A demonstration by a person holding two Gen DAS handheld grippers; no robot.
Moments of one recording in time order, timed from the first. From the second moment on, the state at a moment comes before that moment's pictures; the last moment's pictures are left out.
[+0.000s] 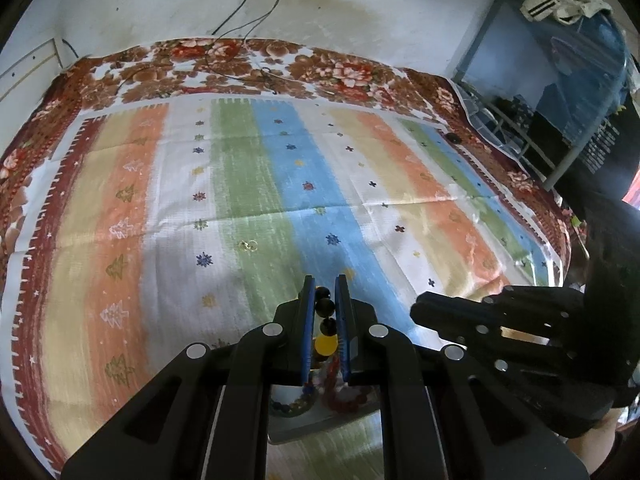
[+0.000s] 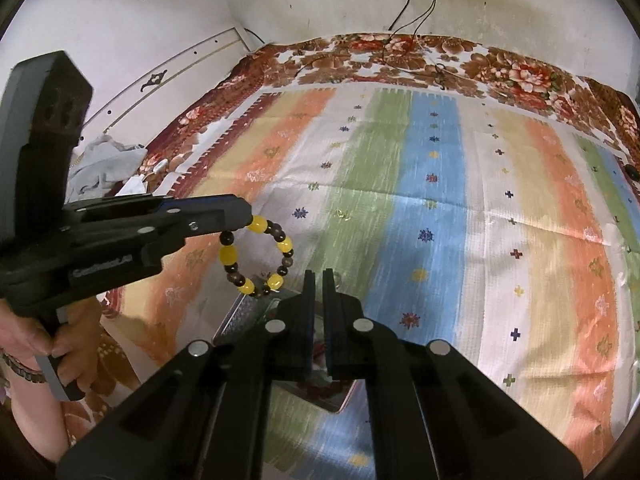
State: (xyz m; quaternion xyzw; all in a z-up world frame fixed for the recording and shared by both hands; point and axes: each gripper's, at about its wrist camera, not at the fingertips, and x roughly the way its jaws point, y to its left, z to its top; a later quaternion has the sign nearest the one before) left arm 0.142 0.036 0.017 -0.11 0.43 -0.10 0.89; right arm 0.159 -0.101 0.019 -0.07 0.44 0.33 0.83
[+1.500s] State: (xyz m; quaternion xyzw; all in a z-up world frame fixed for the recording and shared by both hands) left arm 0.134 0.052 -0.010 -0.11 0.45 -0.07 0.88; right arm 0.164 -0.106 -0.003 -0.06 0.48 0.32 0.82
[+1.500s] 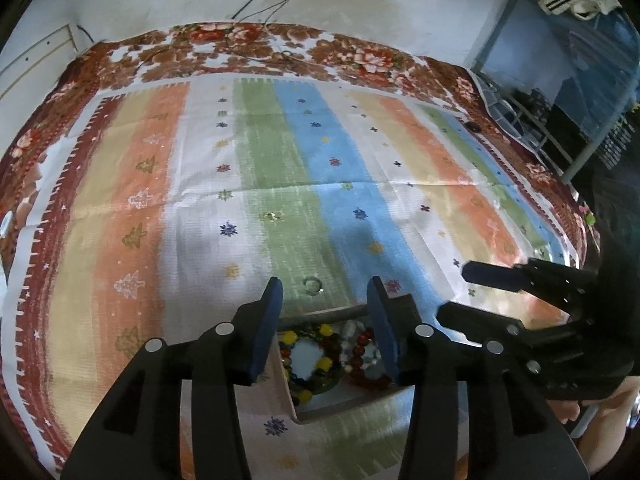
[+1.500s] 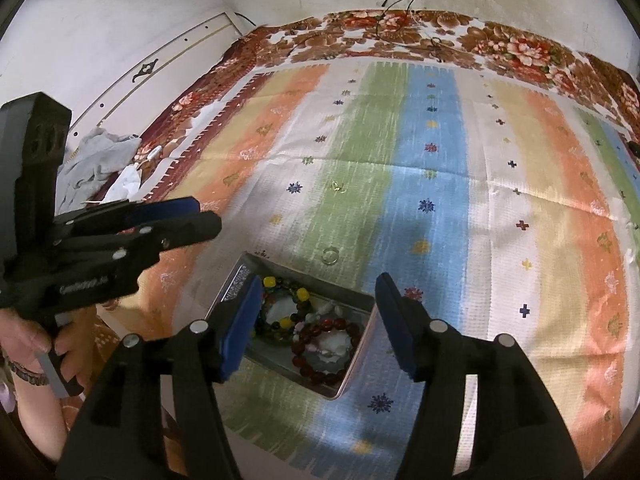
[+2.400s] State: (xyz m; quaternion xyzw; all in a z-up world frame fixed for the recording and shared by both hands) left arm 0.240 0.071 -0.061 -0.08 0.54 -0.02 0.84; right arm 0.234 -0.064 -0.053 -0.11 0.54 0.29 0.78
